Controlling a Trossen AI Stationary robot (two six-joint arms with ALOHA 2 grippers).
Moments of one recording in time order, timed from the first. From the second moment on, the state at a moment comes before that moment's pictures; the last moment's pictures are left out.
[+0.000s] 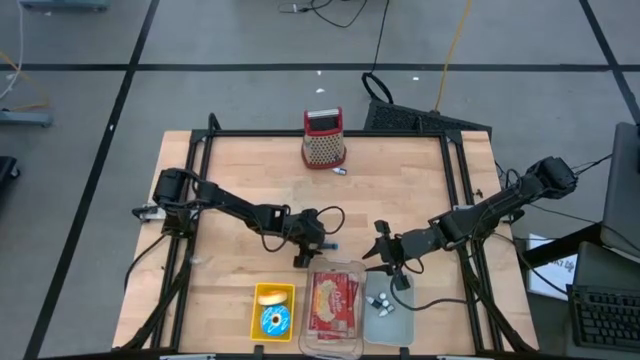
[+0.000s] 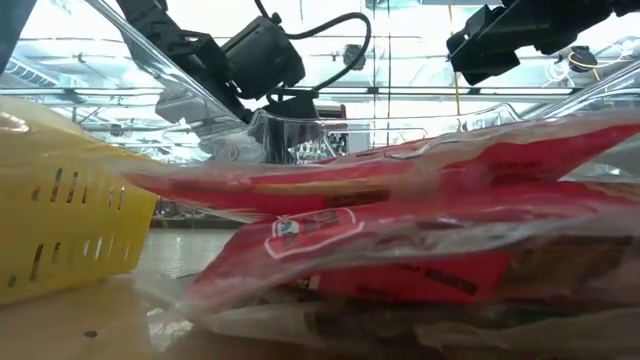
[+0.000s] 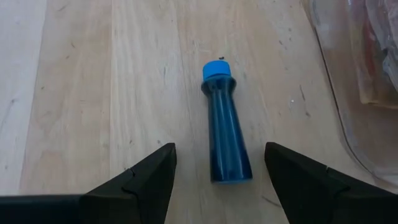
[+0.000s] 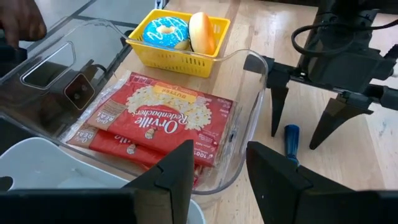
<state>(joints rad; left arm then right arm) -0.08 1.91 0.93 0.14 0.08 0.05 0.42 1.24 0.68 0.04 0.10 0.11</state>
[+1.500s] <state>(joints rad) 0.12 1.69 0.91 -0.05 0.01 -0.01 0.41 1.08 0.68 -0.06 0.10 0.11</state>
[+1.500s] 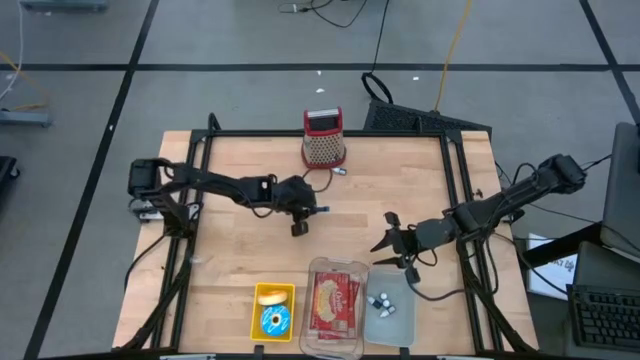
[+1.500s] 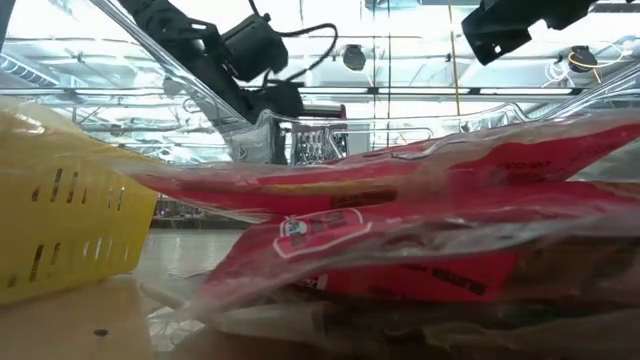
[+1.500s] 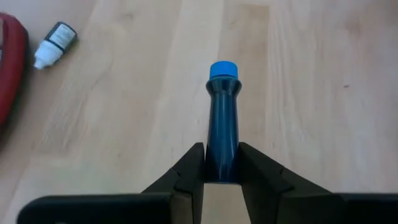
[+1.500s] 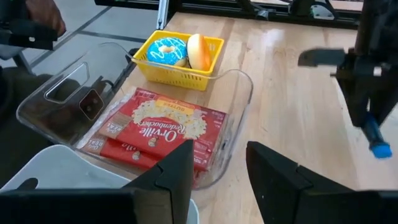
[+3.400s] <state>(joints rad) 0.23 1.42 0.50 0.76 0.31 -0.03 -0.10 1.72 0.63 1.23 -0.06 0.15</state>
